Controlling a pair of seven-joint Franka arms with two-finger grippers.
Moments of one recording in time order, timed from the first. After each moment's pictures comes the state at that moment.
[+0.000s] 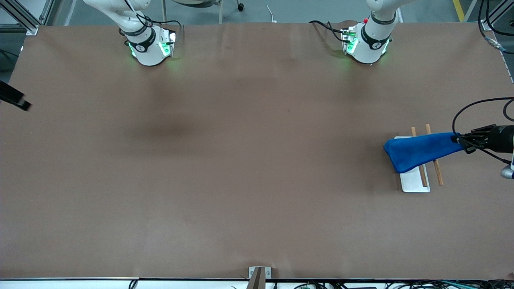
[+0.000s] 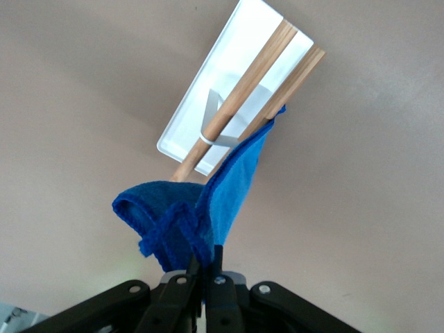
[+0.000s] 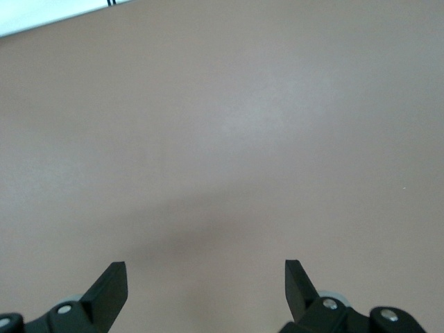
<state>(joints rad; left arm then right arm) 0.40 0.47 -0.19 -1.37 -0.04 1.44 -0.32 -0.11 -0.04 -0.06 -1.50 0.02 1.54 0.09</state>
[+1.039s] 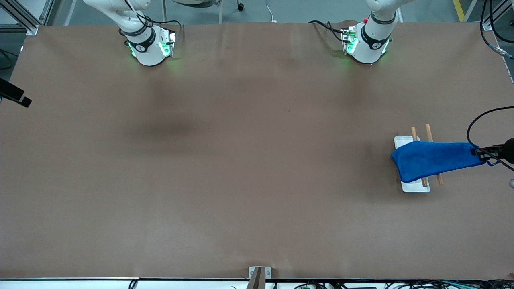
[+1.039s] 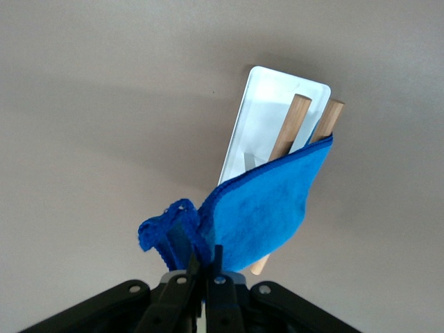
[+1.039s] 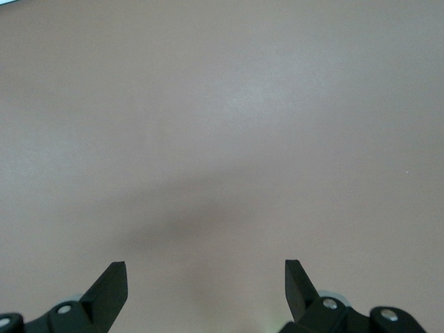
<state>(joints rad) 0.40 0.57 -0.19 -1.27 0.11 1.53 0.00 -0.09 -0.01 -0.05 -1.51 0.02 1.48 0.10</state>
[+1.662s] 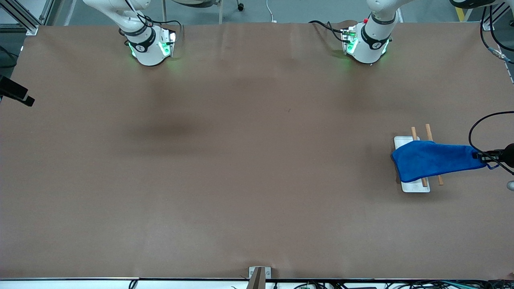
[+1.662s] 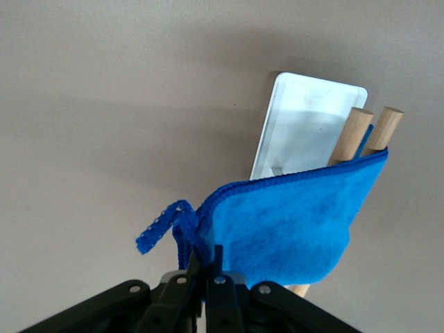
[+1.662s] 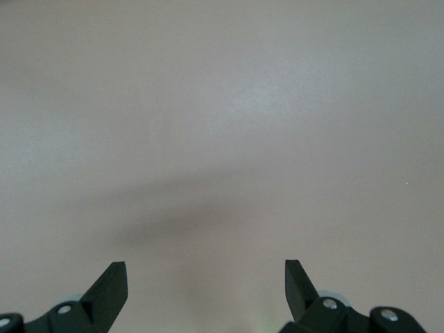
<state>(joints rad) 0.45 0.63 -0.17 -1.27 0.11 1.59 0.13 -0.08 -0.01 -0.05 -1.50 0.01 1.48 0.05</state>
